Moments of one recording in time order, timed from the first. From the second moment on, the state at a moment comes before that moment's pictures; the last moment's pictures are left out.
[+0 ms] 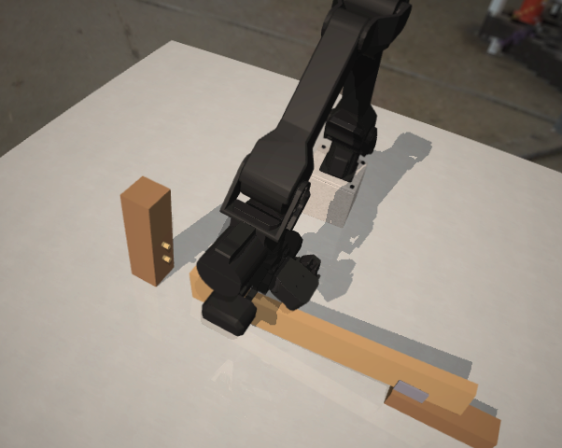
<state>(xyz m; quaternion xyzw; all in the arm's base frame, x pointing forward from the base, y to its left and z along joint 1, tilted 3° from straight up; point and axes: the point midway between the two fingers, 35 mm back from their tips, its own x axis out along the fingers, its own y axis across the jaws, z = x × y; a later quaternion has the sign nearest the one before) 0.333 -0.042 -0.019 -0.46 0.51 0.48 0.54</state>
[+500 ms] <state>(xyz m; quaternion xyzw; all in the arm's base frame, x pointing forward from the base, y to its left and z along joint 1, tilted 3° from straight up) 0.331 -0.040 -0.041 -0.46 0.51 0.48 0.54</state>
